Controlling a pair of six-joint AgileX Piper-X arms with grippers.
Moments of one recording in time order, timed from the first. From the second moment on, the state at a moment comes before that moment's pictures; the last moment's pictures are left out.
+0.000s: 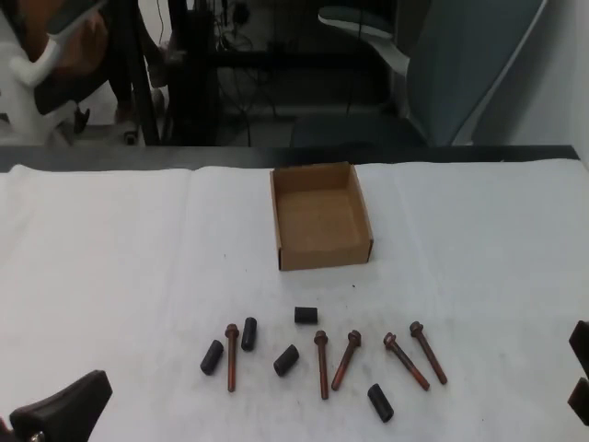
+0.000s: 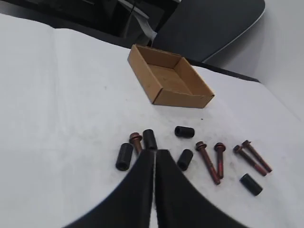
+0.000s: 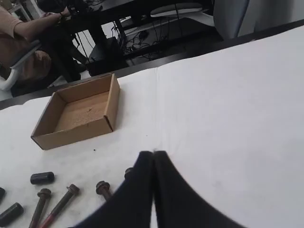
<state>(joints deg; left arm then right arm) -0.1 0.1 0.6 19.3 28.0 -19.5 12.6 7.9 -7.0 20.3 4.3 18.1</state>
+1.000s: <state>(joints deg) 0.0 0.0 0.6 14.3 28.4 -15.7 13.6 7.9 -0.3 18.0 -8.9 3.1</state>
